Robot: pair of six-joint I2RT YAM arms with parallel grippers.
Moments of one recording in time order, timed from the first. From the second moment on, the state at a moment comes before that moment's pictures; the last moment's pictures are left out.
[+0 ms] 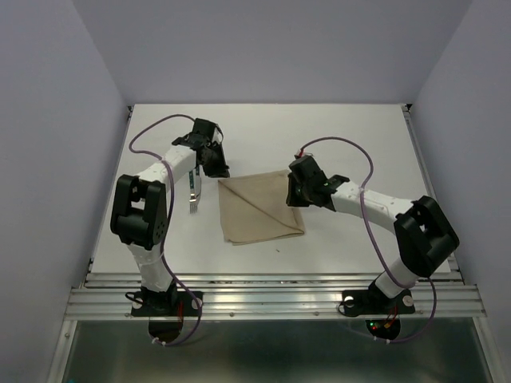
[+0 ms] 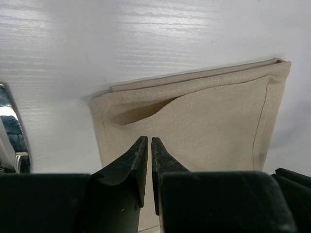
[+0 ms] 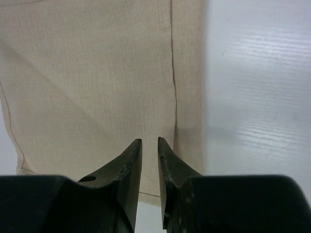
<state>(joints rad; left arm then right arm) -0.29 1.82 1.35 -0.55 0.18 -0.49 0.67 1.62 1.05 -0.32 0.16 0.59</state>
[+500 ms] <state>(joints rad) -0.33 1.93 1.34 -0.53 0.19 -0.49 0.67 1.59 0.90 -0.32 0.10 0.66</state>
